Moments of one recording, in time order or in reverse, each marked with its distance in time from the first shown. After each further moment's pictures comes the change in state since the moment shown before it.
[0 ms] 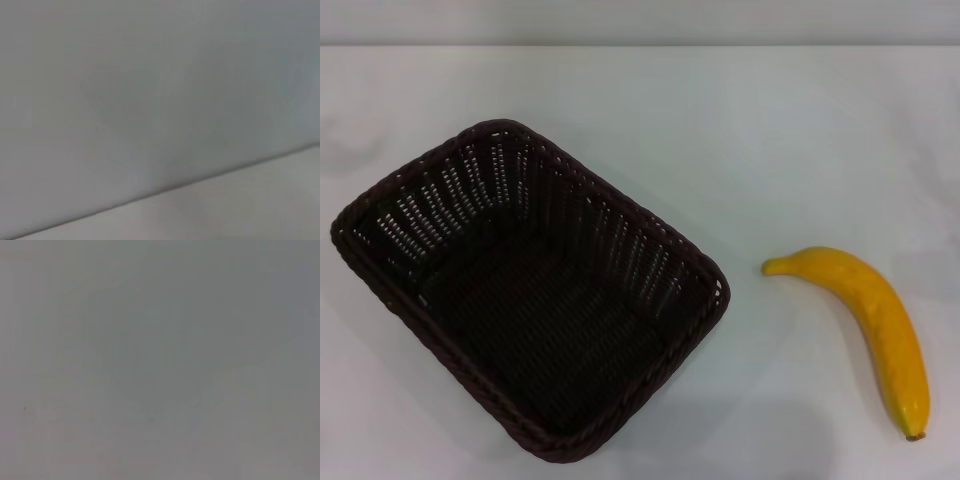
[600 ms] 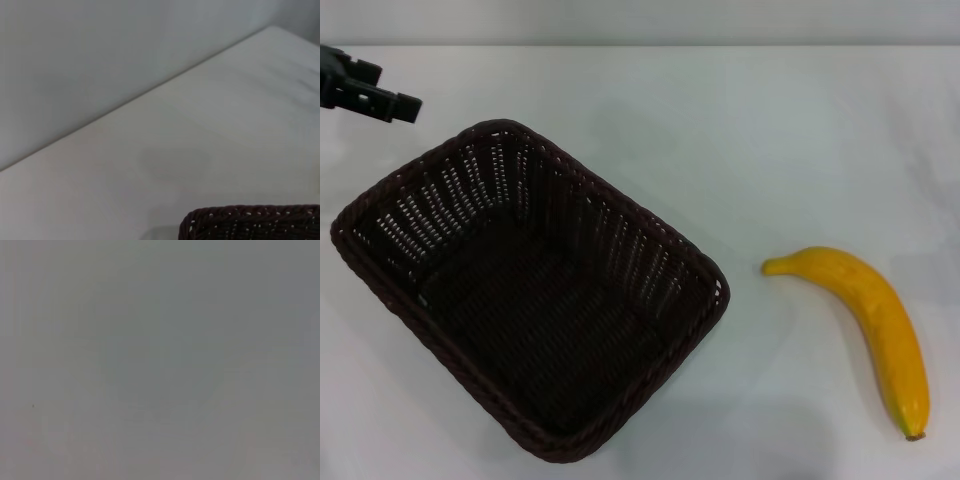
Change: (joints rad) left arm -0.127 -0.051 0.245 -0.051 0.026 0.111 0.043; right arm 0.001 0.005 -0.005 -0.010 -0.005 0.008 0.009
